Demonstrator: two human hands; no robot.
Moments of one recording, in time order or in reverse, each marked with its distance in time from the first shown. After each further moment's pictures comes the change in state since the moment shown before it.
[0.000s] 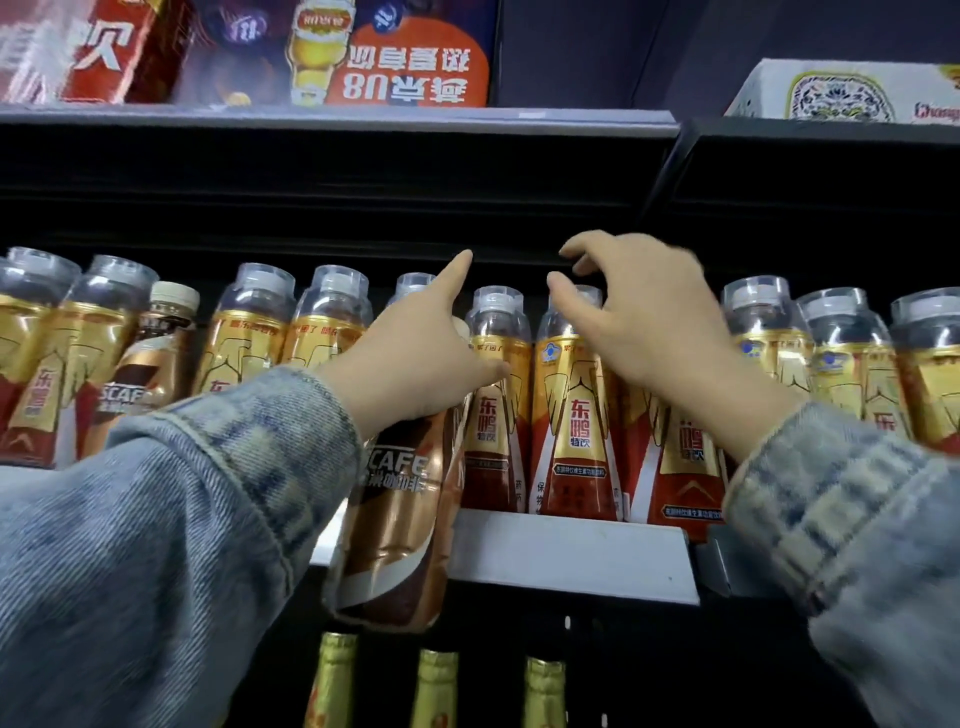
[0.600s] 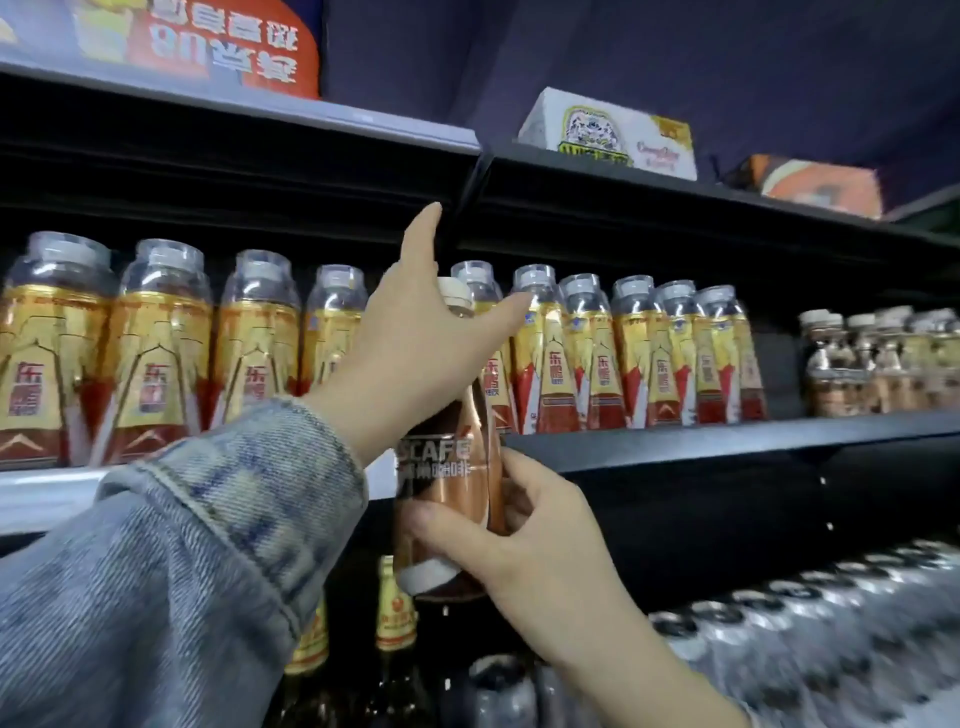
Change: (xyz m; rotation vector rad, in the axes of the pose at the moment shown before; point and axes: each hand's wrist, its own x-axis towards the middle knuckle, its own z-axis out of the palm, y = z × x) left_hand -0.068 0.081 0.008 -0.564 0.000 0.215; right_hand -0.174 -0.098 -0.095 0.950 -0.242 0.792
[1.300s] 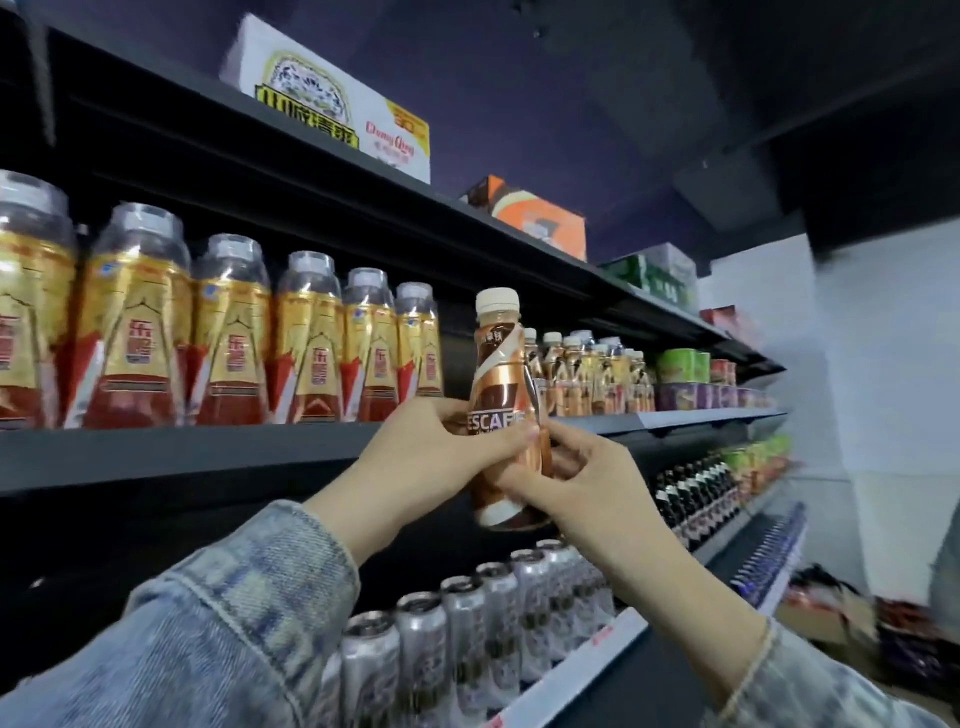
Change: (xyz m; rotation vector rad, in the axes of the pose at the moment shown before) left_hand -0.030 0.098 0.255 -0.563 -0.593 -0.166; right_hand -0.050 0.000 -0.301 -0.444 0.407 0.007
